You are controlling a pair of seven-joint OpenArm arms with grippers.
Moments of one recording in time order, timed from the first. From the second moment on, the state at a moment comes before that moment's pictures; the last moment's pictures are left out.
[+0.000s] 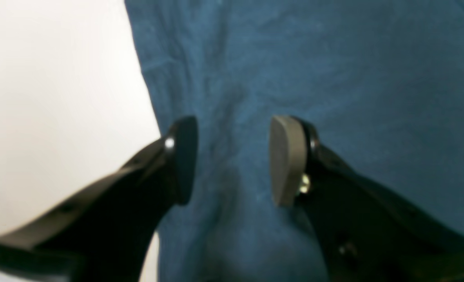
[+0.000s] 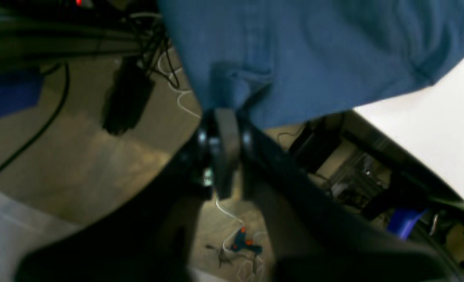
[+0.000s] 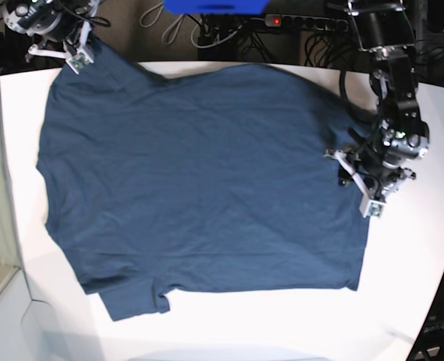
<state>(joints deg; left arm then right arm) 0.8 -10.1 -14.4 96.9 -6.4 -24.2 53.6 -45.2 12.1 19.0 116.1 2.9 39.9 -48.3</state>
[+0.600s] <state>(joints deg) 2.8 -8.2 -14.3 97.4 -7.8 -24.4 54.2 -36.1 12.8 25.4 115.9 3.5 40.4 -49.2</state>
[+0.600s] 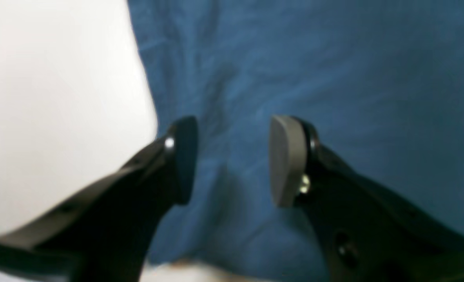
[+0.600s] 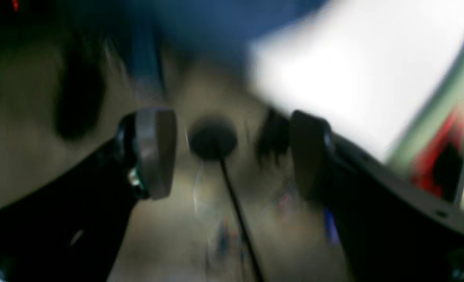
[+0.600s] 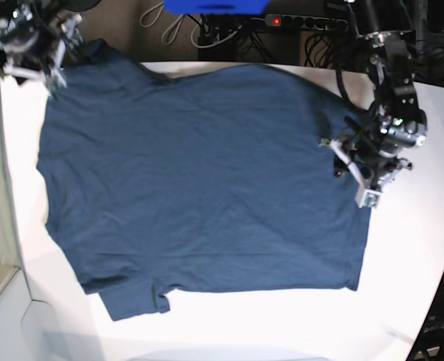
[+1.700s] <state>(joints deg) -21.3 -9.2 -14.3 51.9 -8.7 -24.4 32.9 9.9 13.1 16.6 70.9 -5.9 40.2 -43.4</state>
